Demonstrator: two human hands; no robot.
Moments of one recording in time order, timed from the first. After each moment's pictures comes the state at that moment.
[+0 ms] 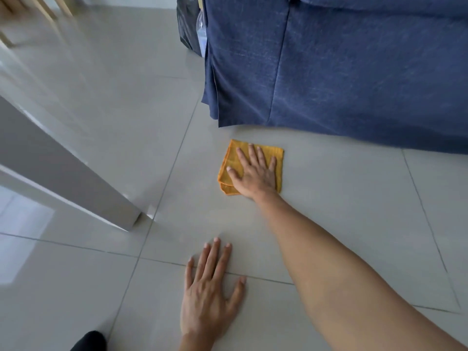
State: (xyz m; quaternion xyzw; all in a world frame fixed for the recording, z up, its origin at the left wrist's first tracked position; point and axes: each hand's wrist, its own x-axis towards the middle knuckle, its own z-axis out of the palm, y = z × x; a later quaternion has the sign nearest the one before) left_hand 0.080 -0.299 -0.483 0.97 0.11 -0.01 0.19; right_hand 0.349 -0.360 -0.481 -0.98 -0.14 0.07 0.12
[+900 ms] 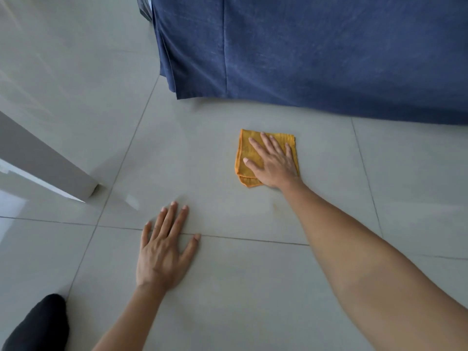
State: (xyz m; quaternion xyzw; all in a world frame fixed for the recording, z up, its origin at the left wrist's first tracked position) left_hand 0.080 -0.299 -0.483 0.99 0.11 -0.02 0.13; right_hand 0.320 -0.522 -0.481 -0.98 -0.16 0.08 0.09
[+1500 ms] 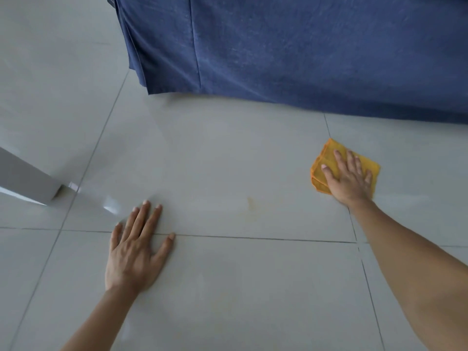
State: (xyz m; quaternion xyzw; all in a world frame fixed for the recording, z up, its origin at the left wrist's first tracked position) left_hand 0.080 -0.299 -0.484 0.98 0.11 -0.02 0.13; right_hand 0.292 -0.738 -0.477 -0.99 0.11 0.09 0.07
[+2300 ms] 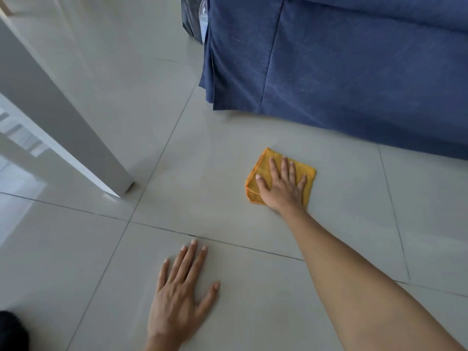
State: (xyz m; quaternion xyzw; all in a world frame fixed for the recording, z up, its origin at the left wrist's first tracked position) left_hand 0.009 -0.303 -0.481 0.97 0.10 -0.03 0.20; right_hand 0.285 -0.466 -0.479 -0.99 -0.06 0.10 0.10
